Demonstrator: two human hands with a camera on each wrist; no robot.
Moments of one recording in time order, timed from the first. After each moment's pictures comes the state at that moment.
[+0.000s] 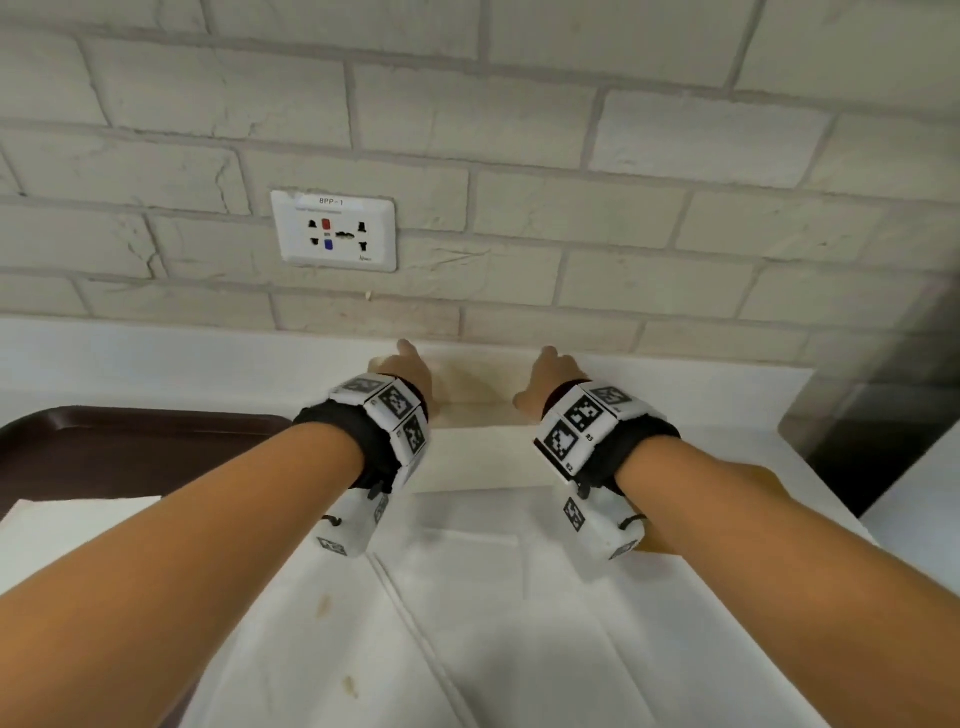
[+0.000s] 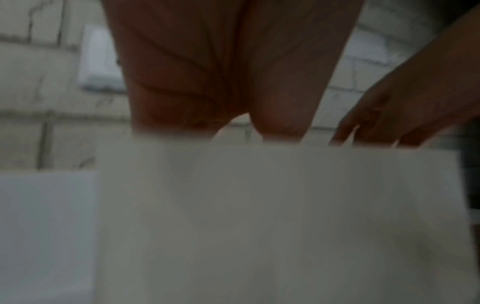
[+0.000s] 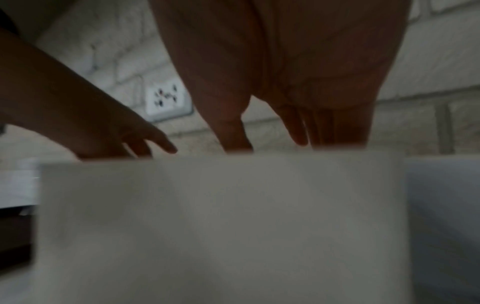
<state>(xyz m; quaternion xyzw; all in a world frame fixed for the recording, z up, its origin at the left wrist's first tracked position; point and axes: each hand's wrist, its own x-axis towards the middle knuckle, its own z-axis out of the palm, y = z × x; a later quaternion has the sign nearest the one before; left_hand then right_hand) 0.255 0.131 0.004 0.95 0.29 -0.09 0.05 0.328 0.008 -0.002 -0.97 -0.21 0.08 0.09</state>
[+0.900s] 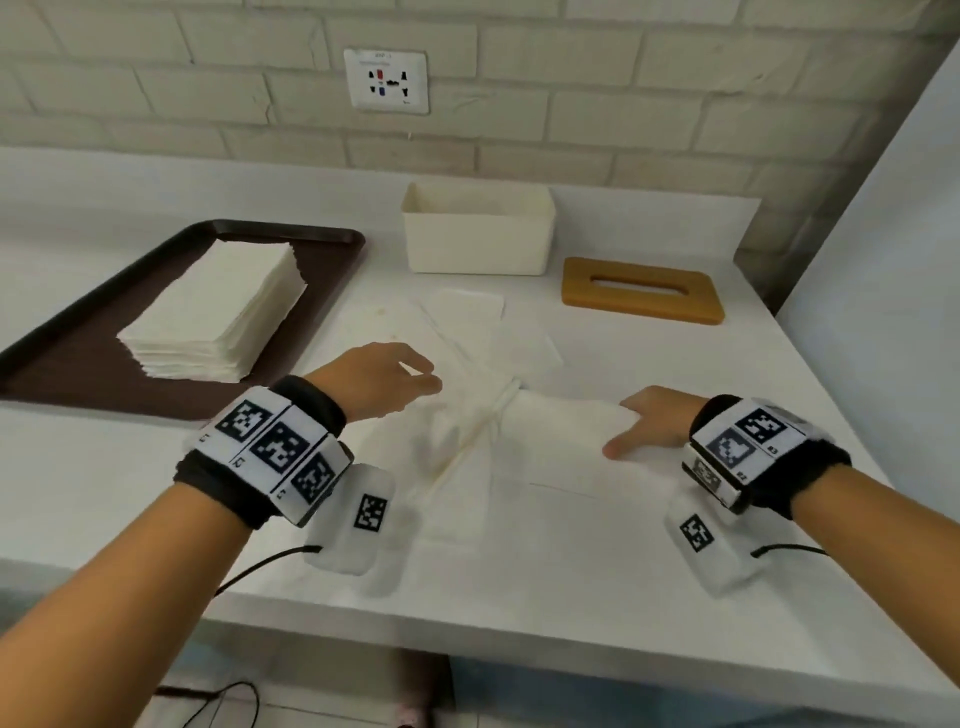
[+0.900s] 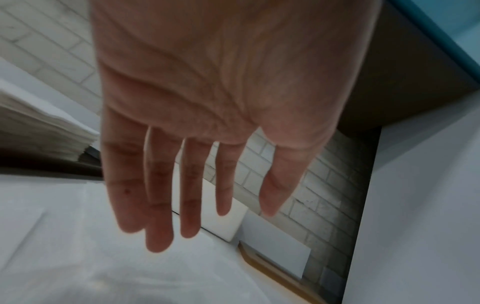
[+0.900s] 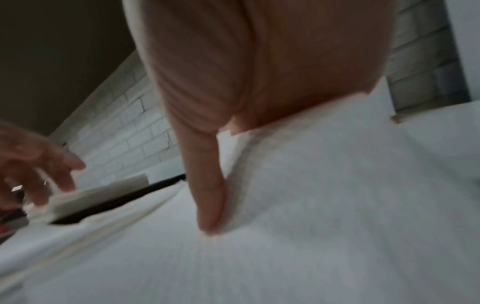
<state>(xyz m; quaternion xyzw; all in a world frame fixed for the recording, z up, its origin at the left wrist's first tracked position) -0.046 -0.034 -0.023 0.88 0.29 -0.06 0.37 0.121 -0.254 -0.061 -0.91 -0.24 0.32 0.10</state>
